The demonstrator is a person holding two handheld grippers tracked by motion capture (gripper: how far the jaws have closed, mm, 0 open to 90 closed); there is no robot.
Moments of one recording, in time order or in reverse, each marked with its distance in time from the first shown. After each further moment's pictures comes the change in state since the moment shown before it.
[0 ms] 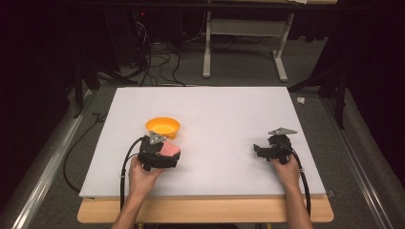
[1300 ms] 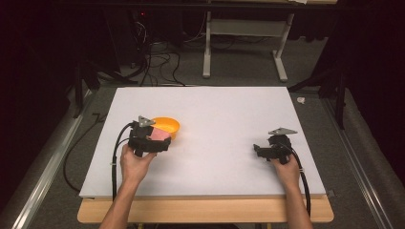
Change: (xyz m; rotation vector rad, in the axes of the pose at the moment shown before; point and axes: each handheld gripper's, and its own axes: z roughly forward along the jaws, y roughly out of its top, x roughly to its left) left arm 0.033 0.033 -0.013 -0.011 0.074 -0.070; right arm 0.000 0.000 0.000 0.000 -0.001 0.000
